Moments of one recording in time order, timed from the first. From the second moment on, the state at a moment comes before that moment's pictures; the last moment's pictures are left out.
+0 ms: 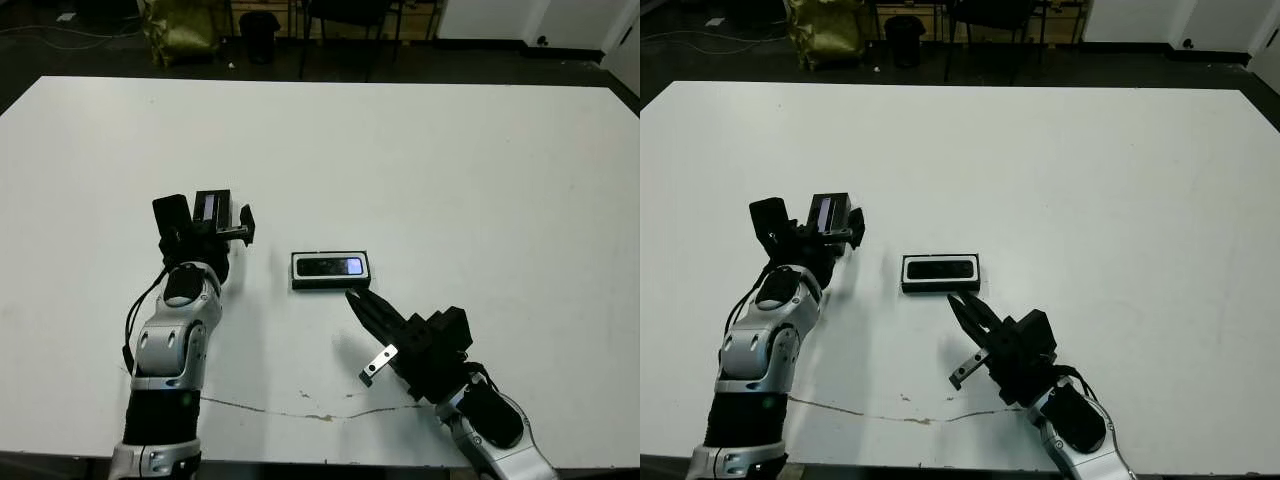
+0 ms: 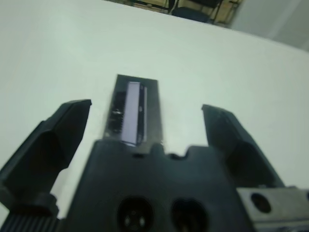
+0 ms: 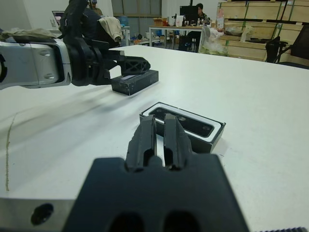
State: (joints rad) left arm -0.31 0.02 0.09 0.01 -0.07 0.50 0.16; right arm 0.21 -0.24 0.29 -0.37 0.13 0.06 0.40
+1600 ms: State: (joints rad) left arm -0.31 0.05 0.08 0.20 -0.05 0.39 0.10; right arm 0.21 -0.24 0.29 -0.30 0.17 -0.02 0.43
